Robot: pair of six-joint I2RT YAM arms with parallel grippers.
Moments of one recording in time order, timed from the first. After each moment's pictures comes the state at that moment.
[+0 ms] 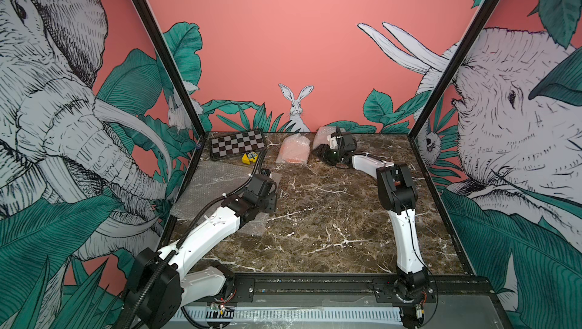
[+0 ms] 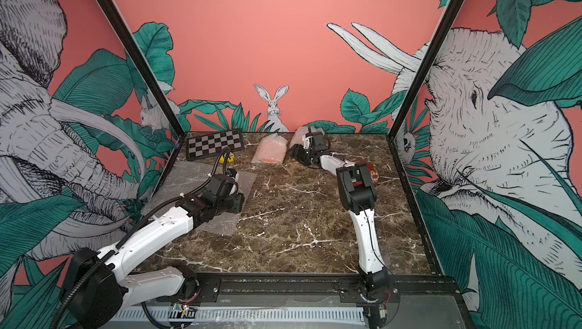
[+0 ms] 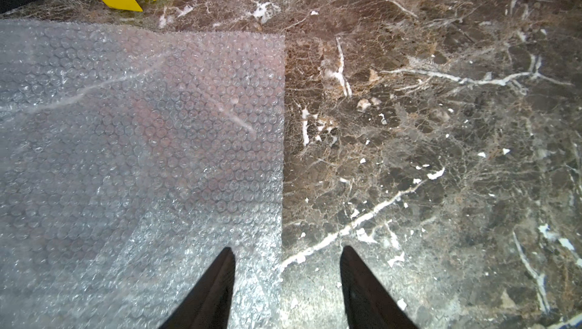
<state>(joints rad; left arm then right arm) -0.59 1.17 0.79 -0.53 -0.18 -0.31 0.34 2.38 1.79 -0.07 -0.55 0.73</state>
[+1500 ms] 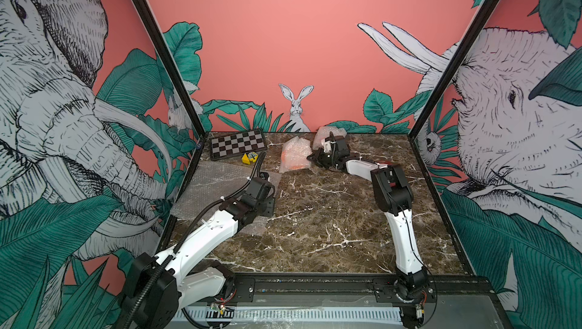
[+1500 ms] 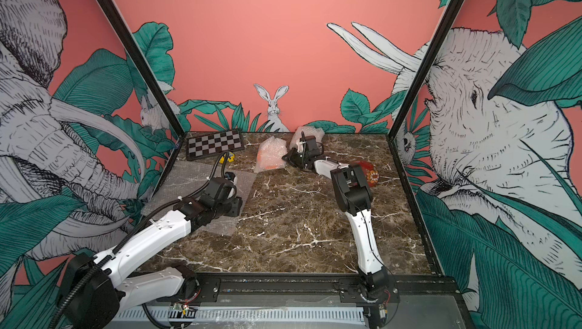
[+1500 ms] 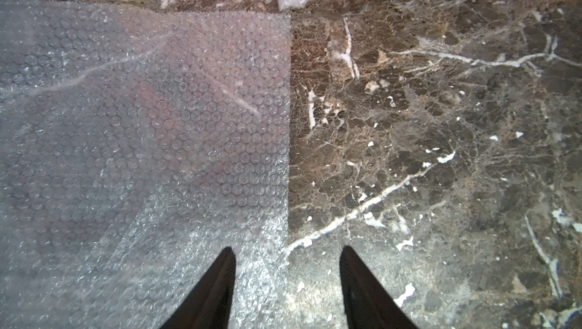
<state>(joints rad) -0.59 1.13 0.75 -0.54 -0.18 -0.31 0.38 2.29 1.63 0.07 -0.57 0.86</state>
